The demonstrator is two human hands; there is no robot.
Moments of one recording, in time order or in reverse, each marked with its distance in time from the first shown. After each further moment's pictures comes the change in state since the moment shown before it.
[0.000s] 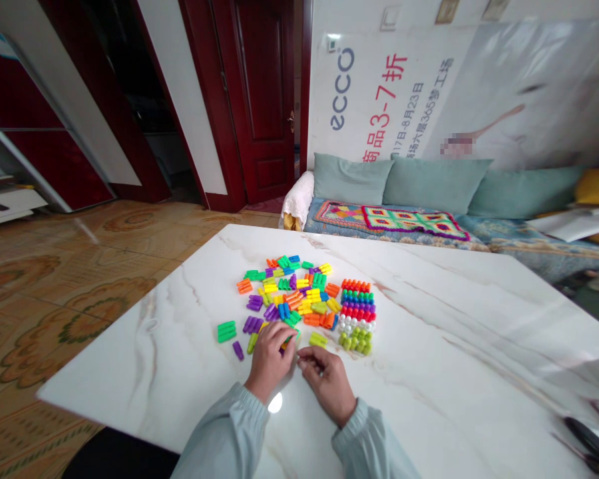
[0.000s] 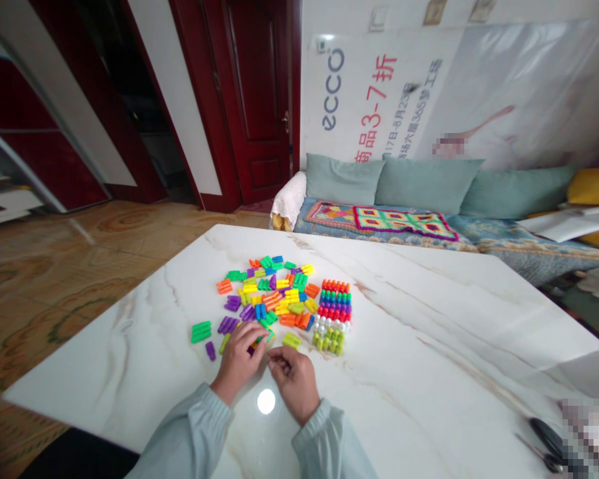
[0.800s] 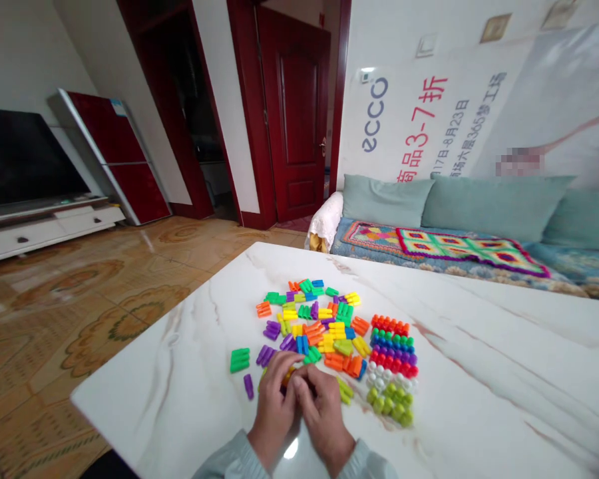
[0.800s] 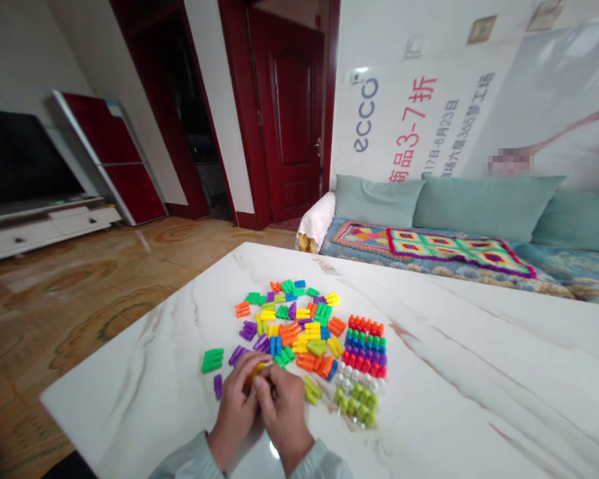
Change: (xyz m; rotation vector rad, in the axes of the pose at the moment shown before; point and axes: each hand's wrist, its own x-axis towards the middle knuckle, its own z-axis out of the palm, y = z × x) left_hand -0.008 -0.004 0.001 -0.141 0.211 -0.210; right_hand 0.049 -0.010 0.037 -0.022 0.002 -0.342
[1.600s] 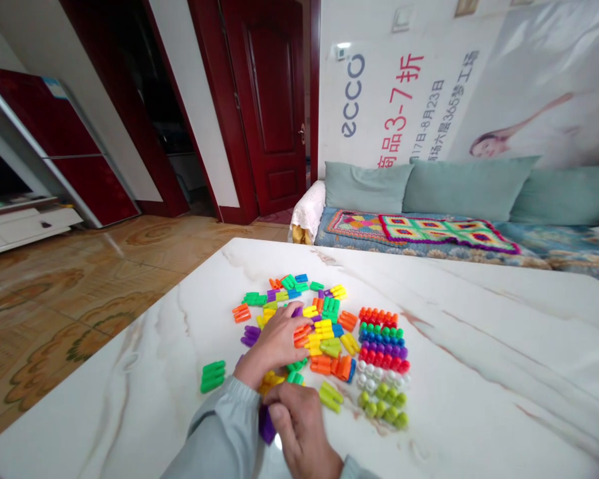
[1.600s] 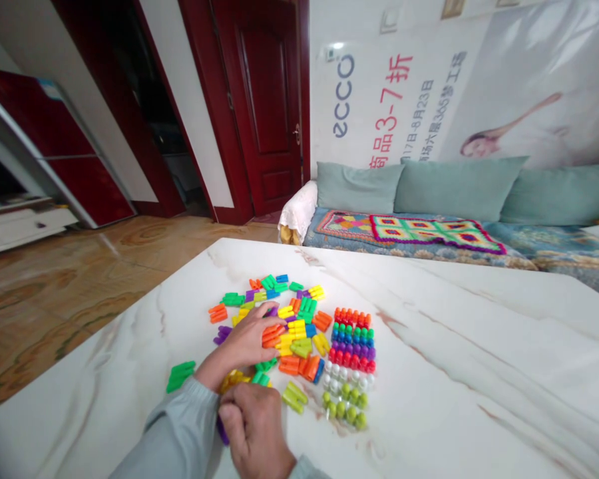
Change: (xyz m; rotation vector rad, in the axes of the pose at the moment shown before) left_hand 0.119 -0.021 0.035 0.318 -0.605 0.196; right_hand -0.002 -0.010 0.004 -0.033 -0.048 -0.094
